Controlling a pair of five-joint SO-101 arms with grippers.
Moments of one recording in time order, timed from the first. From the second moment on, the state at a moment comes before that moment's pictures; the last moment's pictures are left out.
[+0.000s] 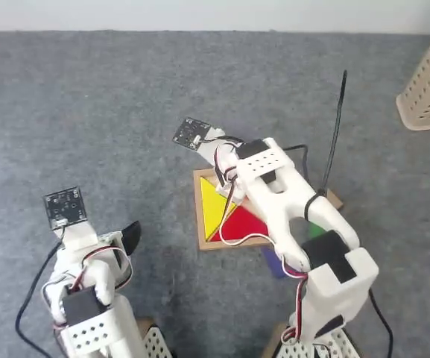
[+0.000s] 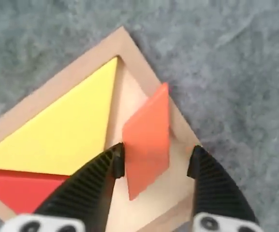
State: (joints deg) left arm -28.7 -103.8 97.3 72.6 2.2; right arm -30.1 13.0 16.4 53.2 35.5
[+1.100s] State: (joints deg) left arm -28.7 -103.8 97.3 72.6 2.2; right arm -28.4 7.4 25.9 38.7 16.9
